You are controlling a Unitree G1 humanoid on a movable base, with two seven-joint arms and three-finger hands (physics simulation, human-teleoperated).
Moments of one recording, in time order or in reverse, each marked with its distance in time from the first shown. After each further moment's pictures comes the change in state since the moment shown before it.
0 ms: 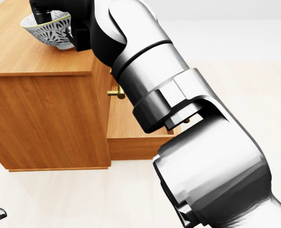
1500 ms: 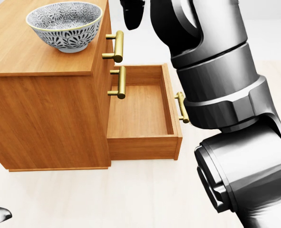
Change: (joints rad) left arm 0.005 -0.004 -0.016 0.002 0.020 0.000 -0.008; right arm 0.144 -0.172 -0.041 -0.532 -0.134 0.000 0.000
